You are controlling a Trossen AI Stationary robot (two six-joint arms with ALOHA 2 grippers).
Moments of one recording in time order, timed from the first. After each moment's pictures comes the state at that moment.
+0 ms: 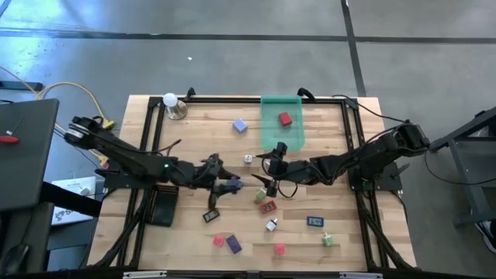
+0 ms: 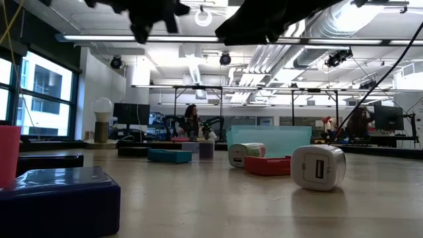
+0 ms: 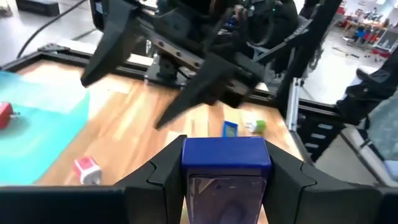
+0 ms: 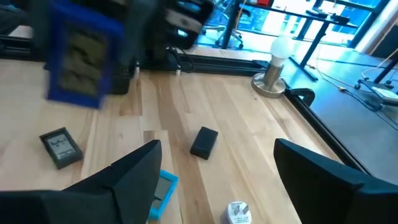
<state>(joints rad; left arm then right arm) -0.35 1.23 0.68 0.43 -0.33 -0.31 0.24 1.50 0.88 0.28 0.52 0.00</state>
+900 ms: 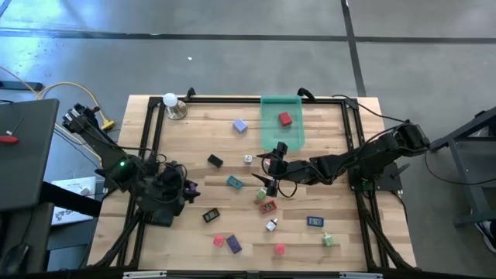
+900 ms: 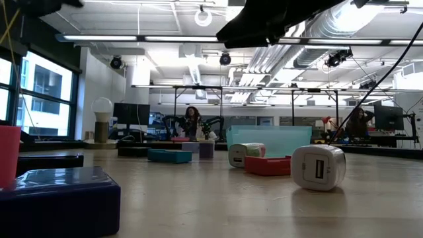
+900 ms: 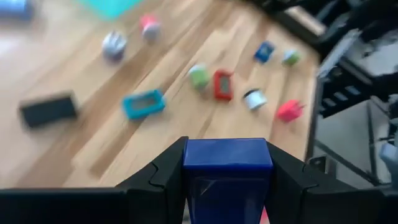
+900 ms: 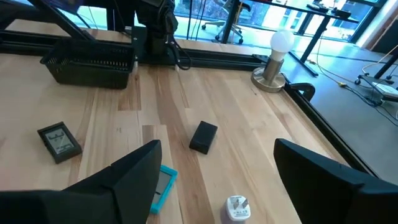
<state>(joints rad) -0.74 0.98 0.93 -0.72 -0.65 -1.16 0.24 1.50 0.88 0.26 0.52 0.01</state>
